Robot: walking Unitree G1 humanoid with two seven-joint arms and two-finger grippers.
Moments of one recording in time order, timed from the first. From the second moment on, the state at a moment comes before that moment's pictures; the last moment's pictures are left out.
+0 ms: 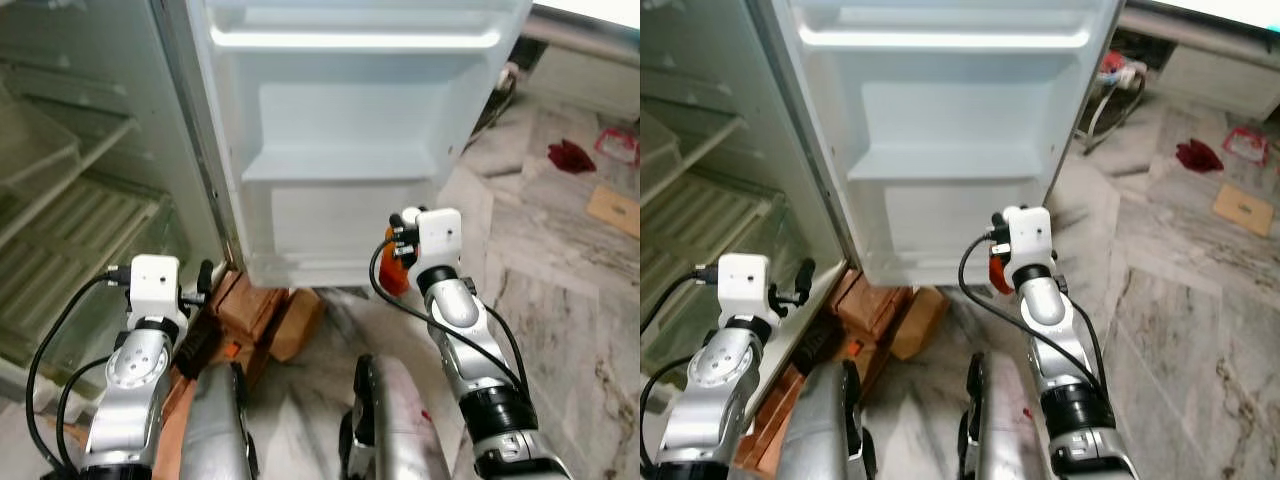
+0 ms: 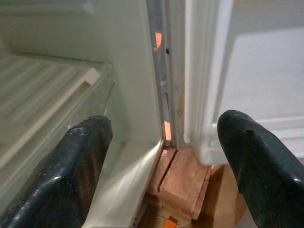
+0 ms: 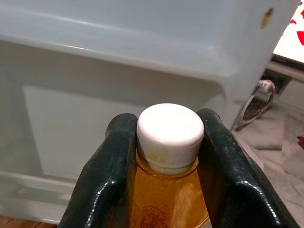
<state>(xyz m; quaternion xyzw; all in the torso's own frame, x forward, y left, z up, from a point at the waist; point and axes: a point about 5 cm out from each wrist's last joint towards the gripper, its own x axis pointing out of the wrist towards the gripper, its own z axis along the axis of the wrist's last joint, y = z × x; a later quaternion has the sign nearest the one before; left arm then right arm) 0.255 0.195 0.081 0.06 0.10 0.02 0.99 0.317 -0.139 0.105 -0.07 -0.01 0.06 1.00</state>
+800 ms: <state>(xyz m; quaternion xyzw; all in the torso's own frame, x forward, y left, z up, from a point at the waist) 0.241 0.209 0.123 0.11 0.04 0.01 0.99 0.366 -0.114 0.147 -0.25 -0.15 0.14 0.95</state>
